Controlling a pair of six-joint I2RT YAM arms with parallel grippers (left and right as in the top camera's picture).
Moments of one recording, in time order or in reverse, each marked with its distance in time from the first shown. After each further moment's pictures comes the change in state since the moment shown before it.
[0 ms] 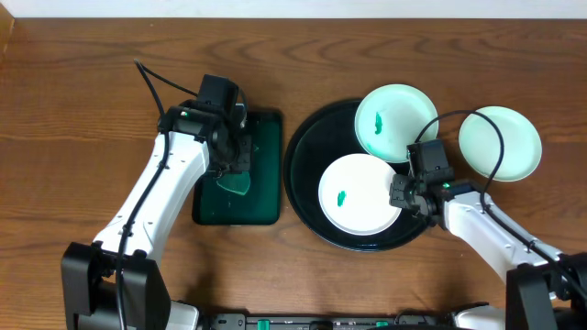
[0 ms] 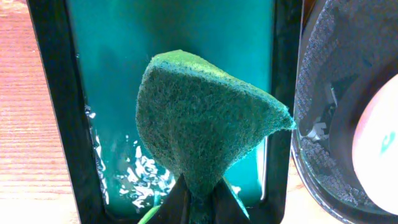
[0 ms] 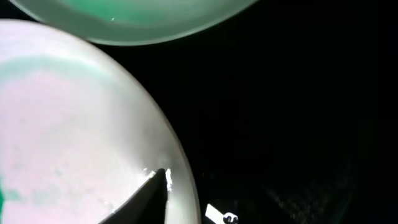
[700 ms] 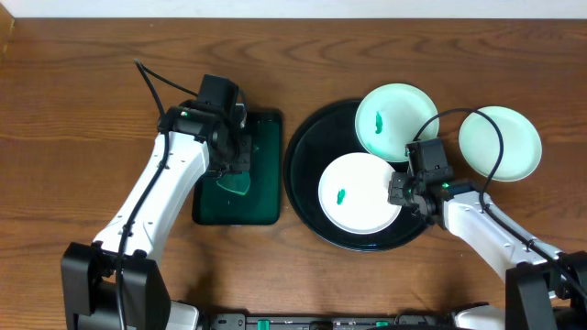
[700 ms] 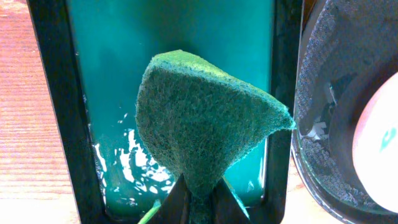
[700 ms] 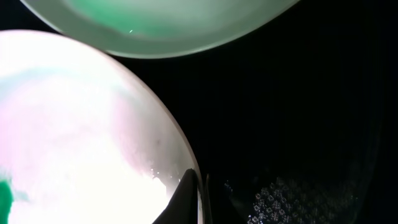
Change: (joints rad) left arm 0.000 0.000 0.000 0.000 0.000 0.000; right arm 0.001 0.003 0.000 0.034 -0.007 -0.010
